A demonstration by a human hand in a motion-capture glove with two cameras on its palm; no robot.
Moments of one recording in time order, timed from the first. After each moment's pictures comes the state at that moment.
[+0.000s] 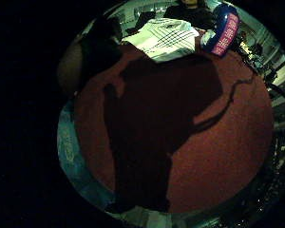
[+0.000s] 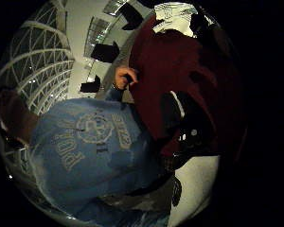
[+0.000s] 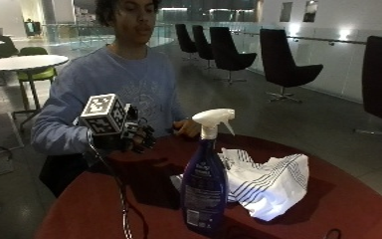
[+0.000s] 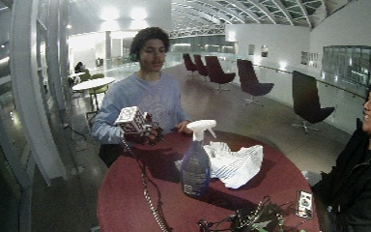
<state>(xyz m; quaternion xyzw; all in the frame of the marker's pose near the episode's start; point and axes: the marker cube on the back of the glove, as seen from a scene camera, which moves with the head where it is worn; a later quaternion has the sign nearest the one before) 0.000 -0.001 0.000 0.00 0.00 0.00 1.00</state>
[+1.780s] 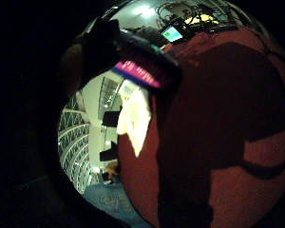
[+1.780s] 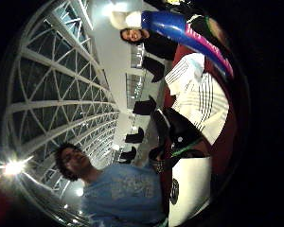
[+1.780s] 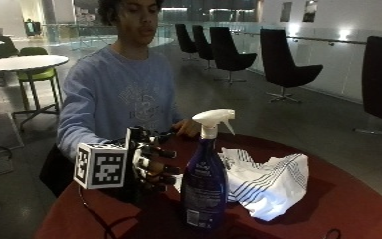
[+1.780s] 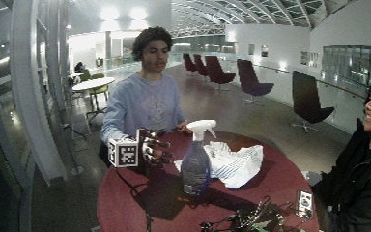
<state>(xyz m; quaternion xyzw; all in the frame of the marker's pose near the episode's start) 0.147 -0.124 -0.064 0.26 -0.29 0.19 0.90</state>
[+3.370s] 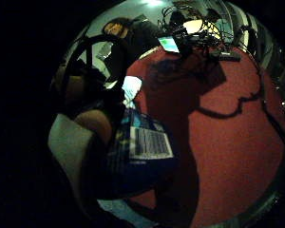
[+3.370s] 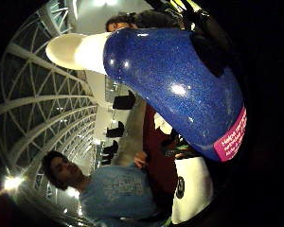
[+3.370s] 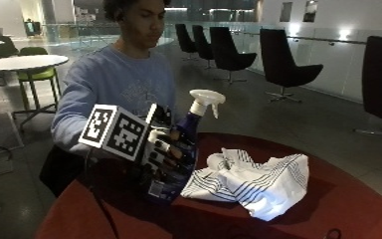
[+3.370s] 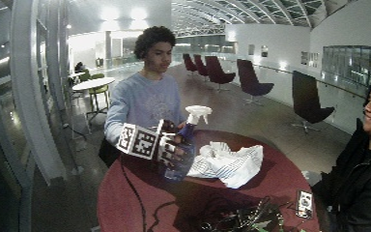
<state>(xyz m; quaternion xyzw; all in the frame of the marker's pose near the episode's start) 0.145 -0.169 -0.119 0.16 -0.15 0.21 0.95</state>
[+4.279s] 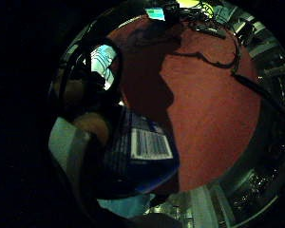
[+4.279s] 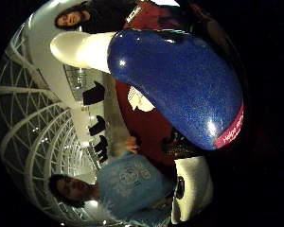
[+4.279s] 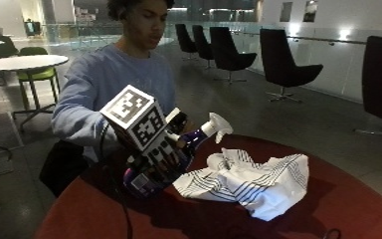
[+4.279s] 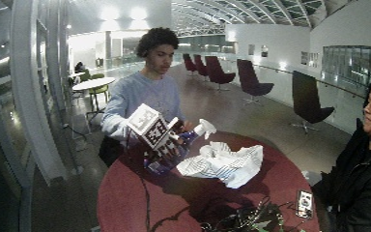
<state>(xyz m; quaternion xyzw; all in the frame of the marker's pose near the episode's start) 0.123 -0.162 -0.109 -0.03 -0.04 0.31 0.95</state>
